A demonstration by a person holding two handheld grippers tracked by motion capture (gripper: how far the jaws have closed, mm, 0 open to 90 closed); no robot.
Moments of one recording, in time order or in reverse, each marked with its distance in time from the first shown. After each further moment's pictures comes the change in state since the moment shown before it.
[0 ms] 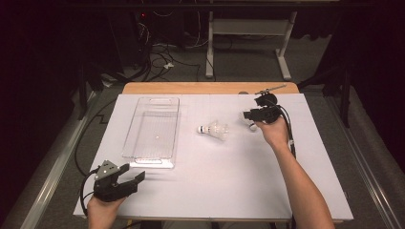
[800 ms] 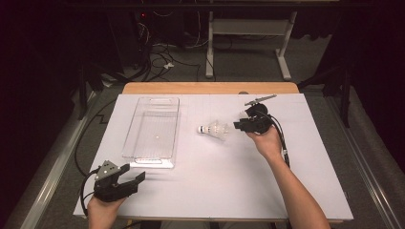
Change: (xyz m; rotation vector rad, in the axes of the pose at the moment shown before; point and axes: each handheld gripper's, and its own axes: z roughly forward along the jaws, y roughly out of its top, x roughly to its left) left arm -0.002 0.000 0.000 0.004 -0.002 0.011; right arm 0.034 -0.020 0.004 0.008 0.084 -0.065
